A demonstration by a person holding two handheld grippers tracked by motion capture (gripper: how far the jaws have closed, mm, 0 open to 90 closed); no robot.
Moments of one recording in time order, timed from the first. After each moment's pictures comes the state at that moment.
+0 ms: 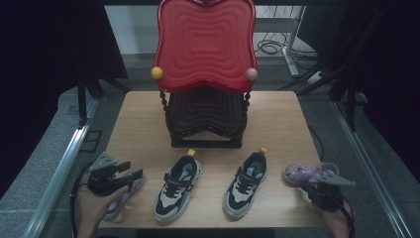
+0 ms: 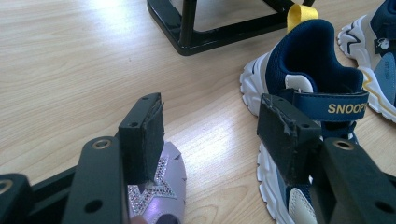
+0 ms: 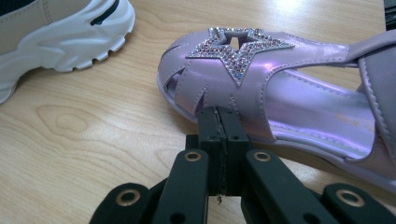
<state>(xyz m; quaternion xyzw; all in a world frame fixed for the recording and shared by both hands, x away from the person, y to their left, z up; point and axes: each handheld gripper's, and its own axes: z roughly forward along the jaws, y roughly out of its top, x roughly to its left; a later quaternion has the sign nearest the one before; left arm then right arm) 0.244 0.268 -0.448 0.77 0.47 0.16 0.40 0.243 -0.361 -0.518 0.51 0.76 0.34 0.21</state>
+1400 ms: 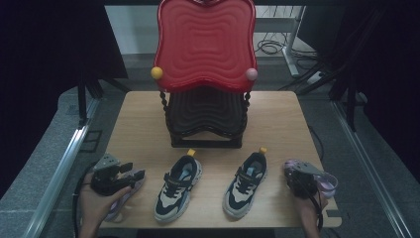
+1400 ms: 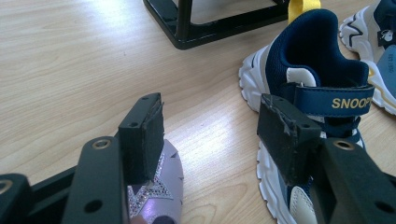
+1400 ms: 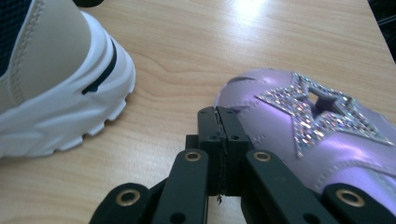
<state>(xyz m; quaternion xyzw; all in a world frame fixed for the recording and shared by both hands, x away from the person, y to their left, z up) 0.247 0.264 -0.454 0.77 0.47 0.15 0.40 0.278 -0.297 -0.526 0.54 0.72 0.32 0.29</state>
